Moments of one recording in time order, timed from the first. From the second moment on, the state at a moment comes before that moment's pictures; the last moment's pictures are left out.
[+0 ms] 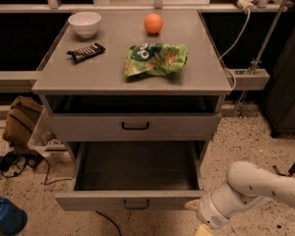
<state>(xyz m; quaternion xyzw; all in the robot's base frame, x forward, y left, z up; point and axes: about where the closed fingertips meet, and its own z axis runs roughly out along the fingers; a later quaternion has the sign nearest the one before) 0.333 -0.132 0.493 -0.53 0.77 0.34 0.09</state>
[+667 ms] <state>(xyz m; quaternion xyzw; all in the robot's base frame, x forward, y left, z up) 0.363 -0.113 0.442 -0.54 0.76 0.35 0.11</state>
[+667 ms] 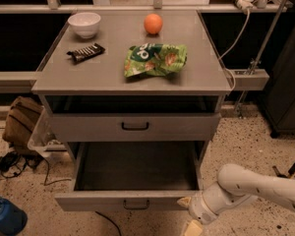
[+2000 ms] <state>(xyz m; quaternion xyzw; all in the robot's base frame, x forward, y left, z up) 0.403 -0.094 0.423 -0.56 0.75 0.32 0.15</state>
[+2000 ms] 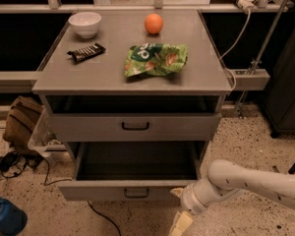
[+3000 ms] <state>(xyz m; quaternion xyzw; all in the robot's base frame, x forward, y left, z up) 0.508 -0.046 0.430 -0.60 0.71 0.33 0.17</state>
